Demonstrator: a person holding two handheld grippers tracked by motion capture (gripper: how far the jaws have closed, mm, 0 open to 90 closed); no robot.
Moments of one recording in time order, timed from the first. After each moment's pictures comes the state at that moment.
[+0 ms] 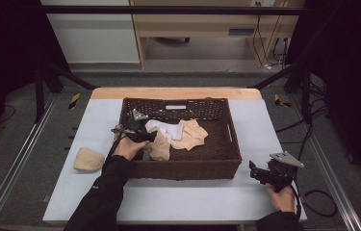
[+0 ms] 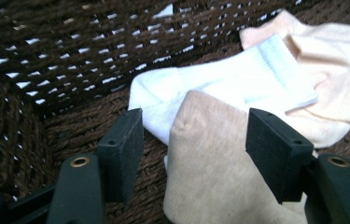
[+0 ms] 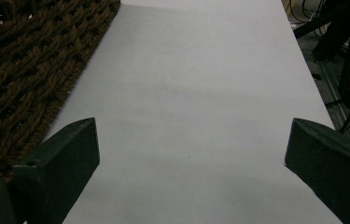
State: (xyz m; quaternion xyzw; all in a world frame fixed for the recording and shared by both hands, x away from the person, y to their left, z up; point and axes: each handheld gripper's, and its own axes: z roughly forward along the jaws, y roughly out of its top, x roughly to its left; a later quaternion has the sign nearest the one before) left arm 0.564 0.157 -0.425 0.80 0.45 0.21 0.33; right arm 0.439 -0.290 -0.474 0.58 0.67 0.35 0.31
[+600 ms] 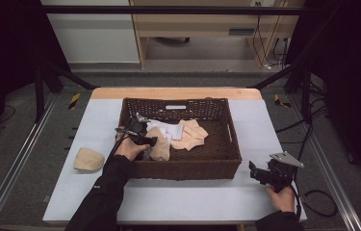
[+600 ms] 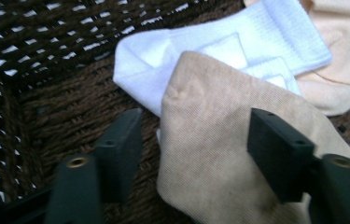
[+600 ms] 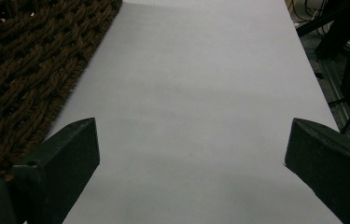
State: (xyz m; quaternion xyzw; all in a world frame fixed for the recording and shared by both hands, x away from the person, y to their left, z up) left arm 0.567 0.154 -0.438 0.83 0.45 0.18 0.29; right arm 0.438 -0.290 -0.474 0.58 0.67 0.35 0.31
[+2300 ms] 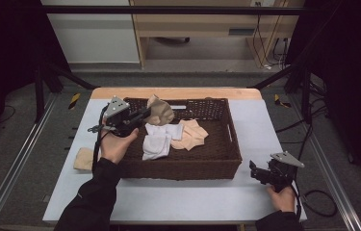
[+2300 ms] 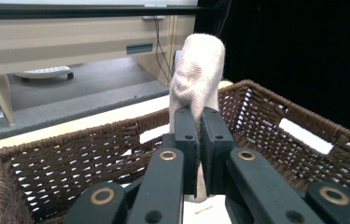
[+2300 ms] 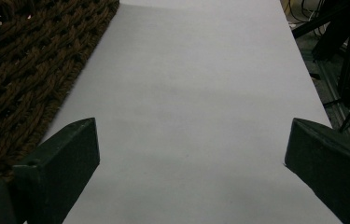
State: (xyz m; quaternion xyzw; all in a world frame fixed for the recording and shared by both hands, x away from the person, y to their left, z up) left arm 0.510 0.173 -0.330 0.70 0.38 0.24 0.55; right arm 0.439 -0.291 -0.474 0.58 0.67 0.35 0.32
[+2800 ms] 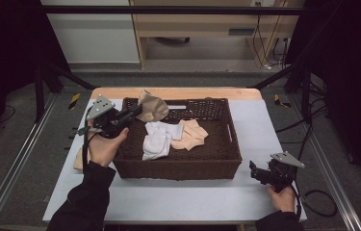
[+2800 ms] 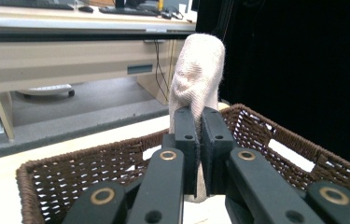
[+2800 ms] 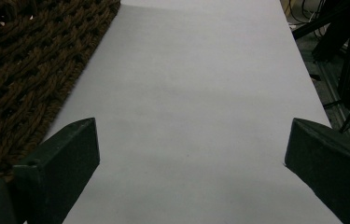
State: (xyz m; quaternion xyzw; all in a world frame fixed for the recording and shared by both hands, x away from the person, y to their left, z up) left arm 0.490 0.194 -0.310 0.67 0.38 0.25 0.59; right arm 0.438 -0.291 -0.473 0.58 0.67 0.35 0.32
